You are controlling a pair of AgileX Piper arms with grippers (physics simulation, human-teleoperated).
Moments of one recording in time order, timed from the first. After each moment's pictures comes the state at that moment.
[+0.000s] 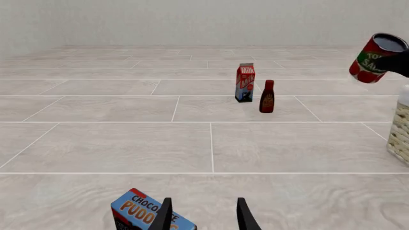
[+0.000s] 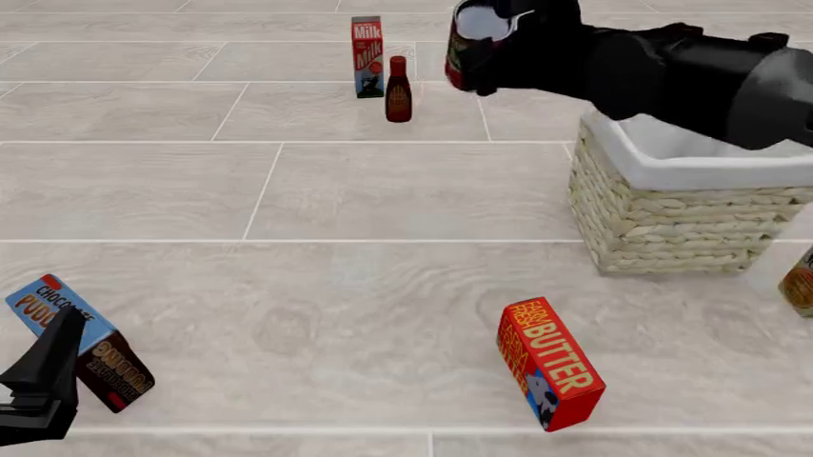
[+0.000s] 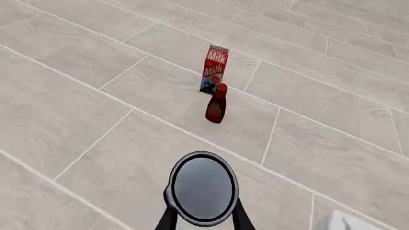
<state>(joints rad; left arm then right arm) 0.00 0.01 0.00 0.00 0.00 0.39 1.69 -1.42 0.08 -0.16</state>
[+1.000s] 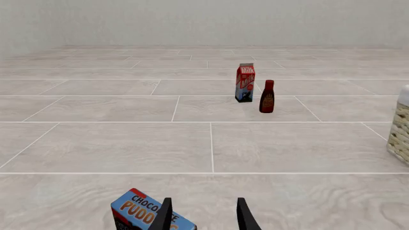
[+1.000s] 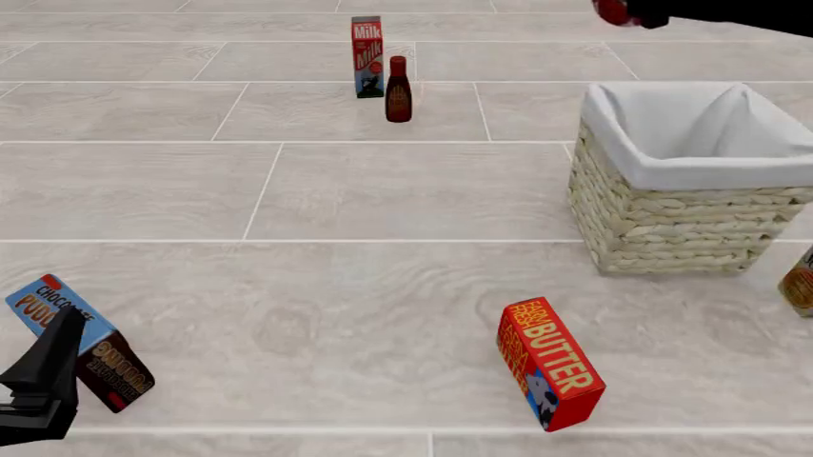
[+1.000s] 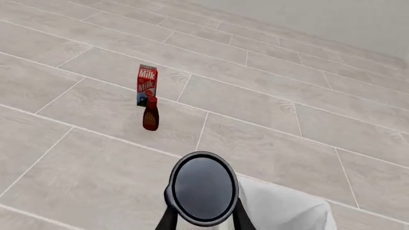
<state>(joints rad) 0.00 0.01 0.00 0.00 0.00 0.17 1.31 -1.31 0.24 -0.20</state>
